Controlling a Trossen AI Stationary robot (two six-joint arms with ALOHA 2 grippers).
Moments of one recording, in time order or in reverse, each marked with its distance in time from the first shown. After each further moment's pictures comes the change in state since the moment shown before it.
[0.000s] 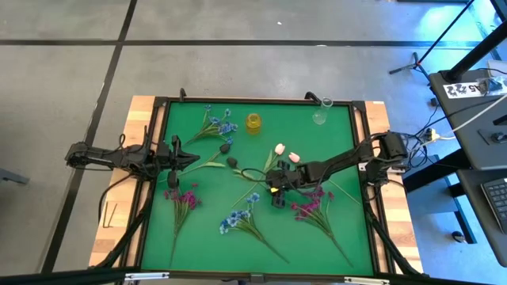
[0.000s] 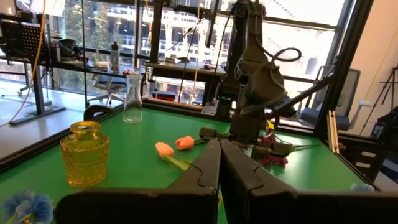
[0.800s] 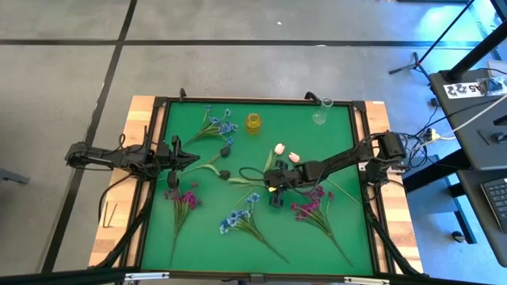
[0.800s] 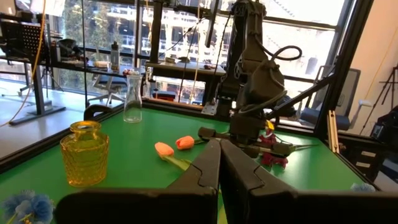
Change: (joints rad) left arm 0.000 0.000 0.000 0.000 0.000 0.000; right arm 0.000 0.006 0.041 -0.019 -0.012 0.000
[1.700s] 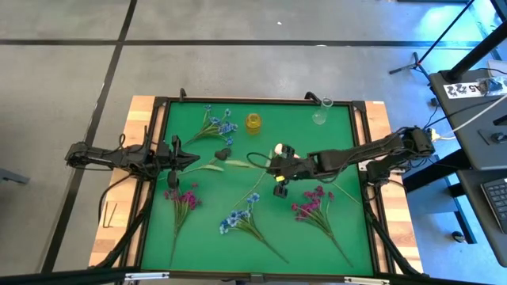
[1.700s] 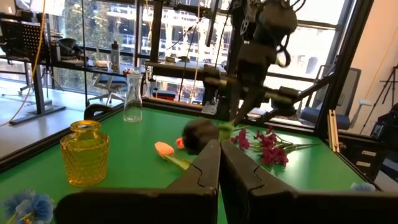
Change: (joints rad) left arm 0.000 0.000 0.000 -0.003 0.000 0.000; right arm 0.000 -0.290 0.090 -0.211 0.168 -0.084
